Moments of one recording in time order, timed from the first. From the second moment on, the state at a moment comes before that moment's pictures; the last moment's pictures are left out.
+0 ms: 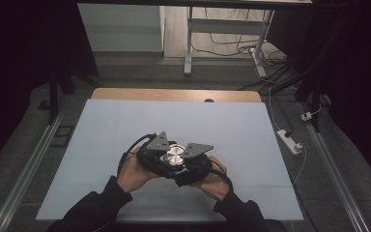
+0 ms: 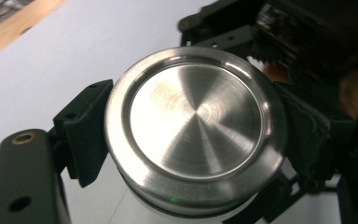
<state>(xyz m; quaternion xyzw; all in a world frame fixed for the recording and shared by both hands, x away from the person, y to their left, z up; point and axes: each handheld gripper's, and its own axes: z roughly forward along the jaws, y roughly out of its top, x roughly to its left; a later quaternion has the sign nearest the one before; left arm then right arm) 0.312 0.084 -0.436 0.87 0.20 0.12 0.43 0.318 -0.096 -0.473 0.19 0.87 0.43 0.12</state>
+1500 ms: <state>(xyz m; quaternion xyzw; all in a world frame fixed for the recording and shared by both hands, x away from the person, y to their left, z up) 0.320 0.097 -0.434 0.86 0.18 0.08 0.48 0.314 -0.097 -0.470 0.20 0.86 0.44 0.14</state>
